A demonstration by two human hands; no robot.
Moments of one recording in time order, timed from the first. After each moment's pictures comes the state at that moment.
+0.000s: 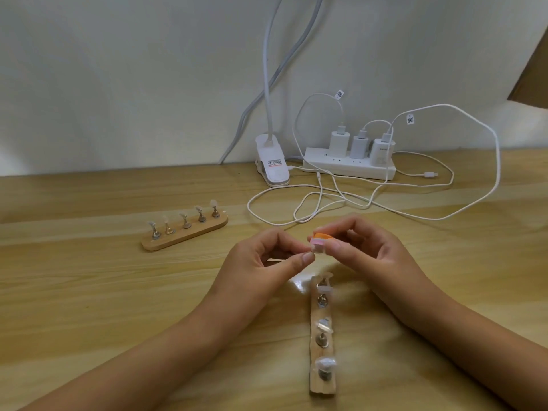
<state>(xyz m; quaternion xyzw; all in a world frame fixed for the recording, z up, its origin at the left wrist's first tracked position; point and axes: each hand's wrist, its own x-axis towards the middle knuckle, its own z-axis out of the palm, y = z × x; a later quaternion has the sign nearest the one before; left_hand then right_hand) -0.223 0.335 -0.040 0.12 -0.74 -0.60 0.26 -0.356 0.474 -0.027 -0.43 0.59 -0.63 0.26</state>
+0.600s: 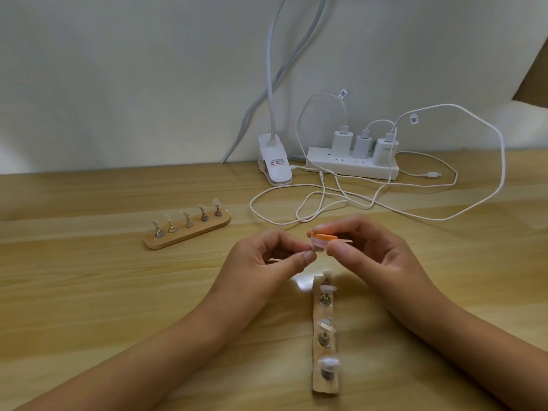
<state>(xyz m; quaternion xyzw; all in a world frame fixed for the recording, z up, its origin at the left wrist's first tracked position) -0.223 0.334 -0.040 0.13 -0.74 -0.60 0.26 -0.351 0.474 -0.027 -0.45 0.56 -0.65 0.24</state>
